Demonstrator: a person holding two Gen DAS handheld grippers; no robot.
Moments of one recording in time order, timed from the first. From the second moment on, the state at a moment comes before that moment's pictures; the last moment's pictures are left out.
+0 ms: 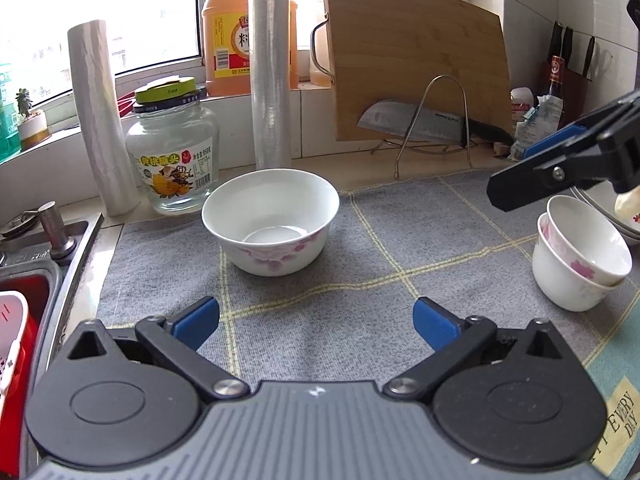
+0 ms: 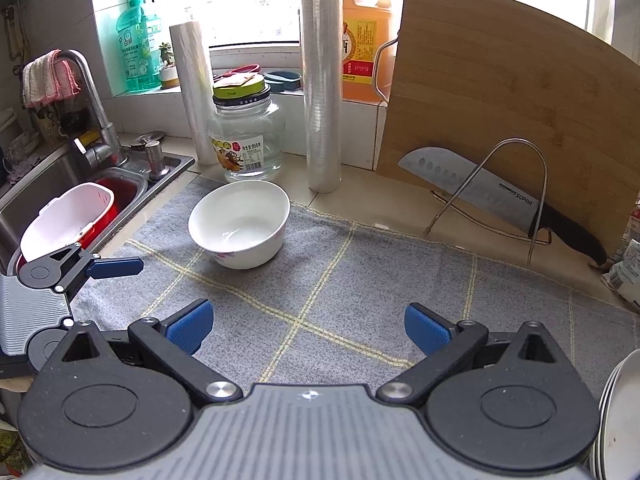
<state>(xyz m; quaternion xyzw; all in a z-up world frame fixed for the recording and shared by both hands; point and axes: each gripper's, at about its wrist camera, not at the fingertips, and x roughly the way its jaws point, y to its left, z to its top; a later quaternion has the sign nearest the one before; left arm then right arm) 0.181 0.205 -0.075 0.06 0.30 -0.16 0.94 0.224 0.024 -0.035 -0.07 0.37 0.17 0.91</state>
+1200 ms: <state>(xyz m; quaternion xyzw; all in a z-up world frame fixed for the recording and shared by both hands) 0.255 0.218 -0.102 0.07 0.27 -0.16 0.95 0.345 0.094 -0.063 -0.11 0.40 0.24 0.88</state>
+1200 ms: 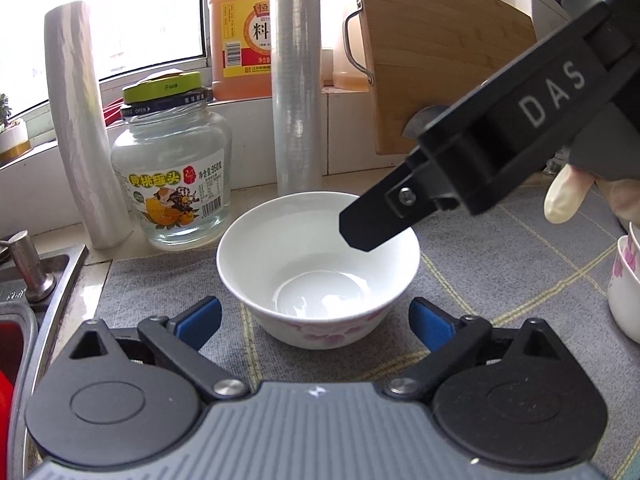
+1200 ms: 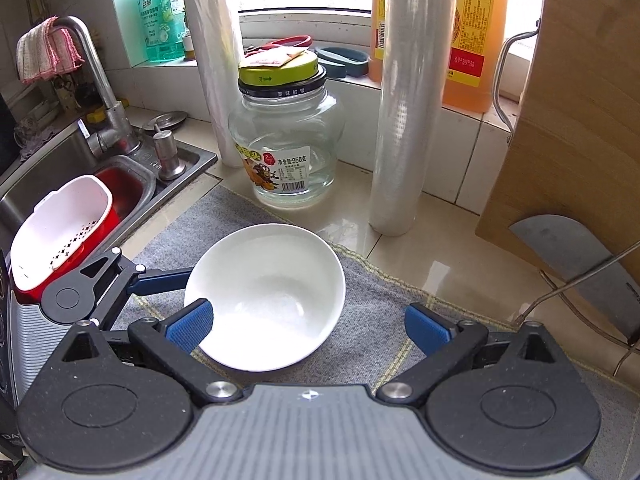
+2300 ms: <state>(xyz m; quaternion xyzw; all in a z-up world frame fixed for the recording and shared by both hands) 0.264 0.219 -0.102 0.07 0.26 -0.17 0.95 0.392 0.124 -0.090 -0.12 0.42 0.28 0.85</state>
